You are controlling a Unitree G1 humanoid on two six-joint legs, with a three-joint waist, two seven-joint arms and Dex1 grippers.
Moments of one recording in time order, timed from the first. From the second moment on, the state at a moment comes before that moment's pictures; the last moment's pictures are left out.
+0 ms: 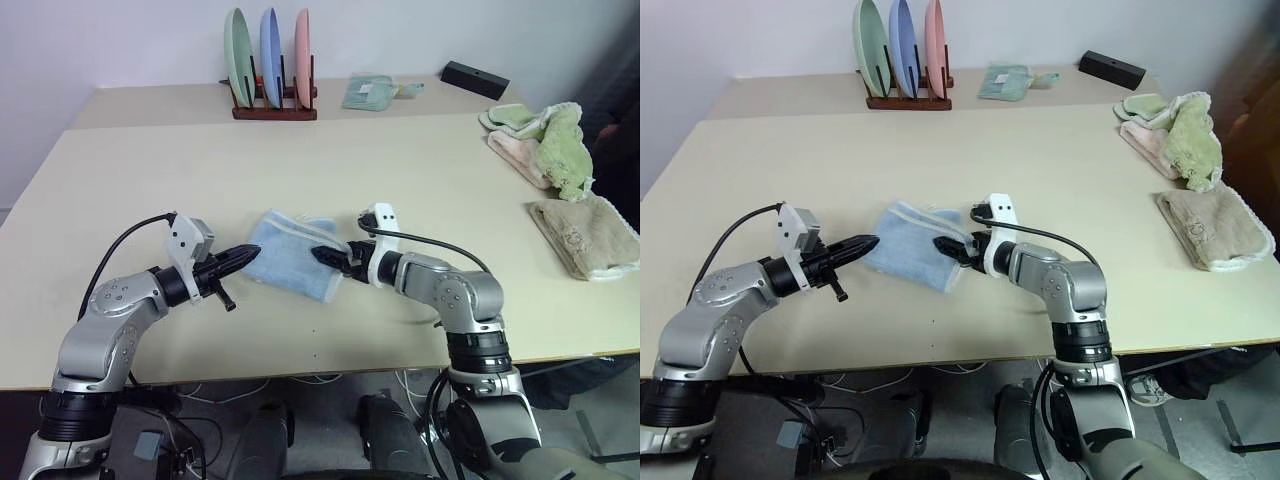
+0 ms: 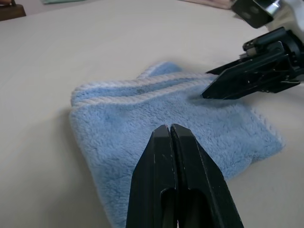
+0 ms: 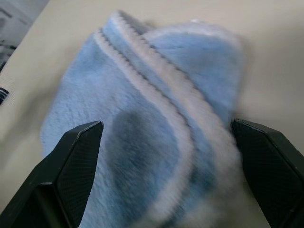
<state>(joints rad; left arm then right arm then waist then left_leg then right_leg) -0.16 0.60 0.11 -0.25 -0.49 0.45 -0.80 -0.56 -0.09 -0.02 0.01 0.51 1.07 0.37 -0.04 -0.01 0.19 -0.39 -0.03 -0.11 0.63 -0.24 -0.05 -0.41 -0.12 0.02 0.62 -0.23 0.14</state>
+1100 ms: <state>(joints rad) -0.29 0.47 -0.02 -0.15 -0.46 0.44 -0.81 -0.40 -0.06 -0.92 -0.28 0.81 1.07 -0.38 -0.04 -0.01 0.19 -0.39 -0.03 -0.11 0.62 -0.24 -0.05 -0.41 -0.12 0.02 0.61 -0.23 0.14</state>
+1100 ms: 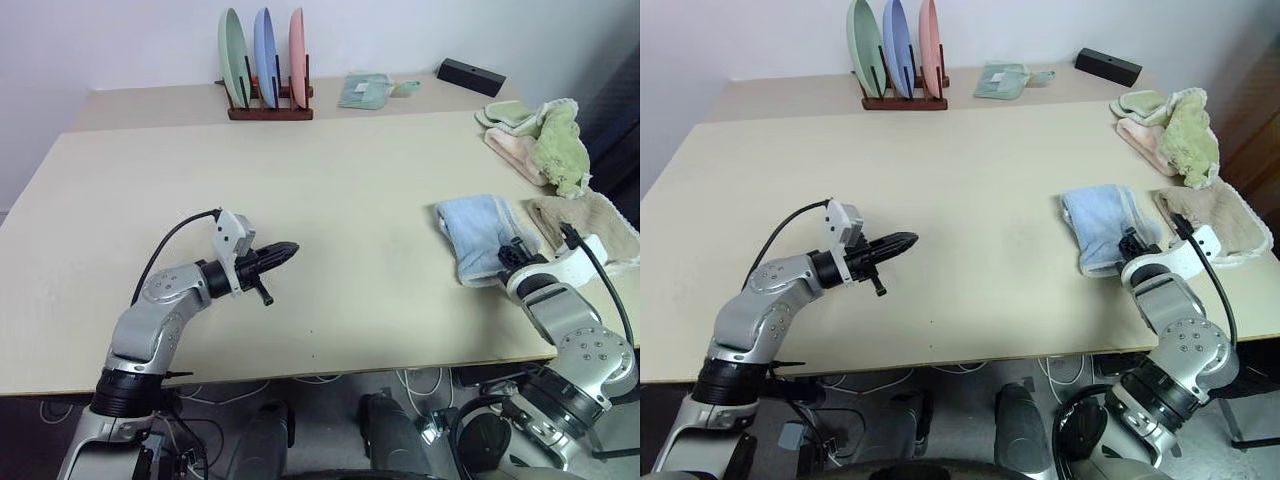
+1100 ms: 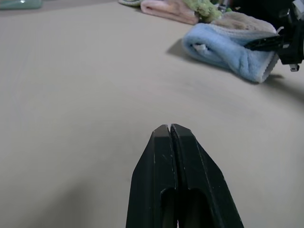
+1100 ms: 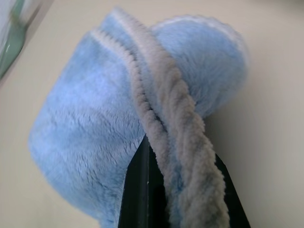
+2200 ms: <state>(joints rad) -0.09 0.57 0.19 -0.04 -0.38 0.22 -0.76 0.02 -0.68 -0.18 -0.47 0.56 0.54 0.52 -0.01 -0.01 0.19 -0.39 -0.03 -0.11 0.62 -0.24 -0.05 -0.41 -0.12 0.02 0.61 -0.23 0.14</state>
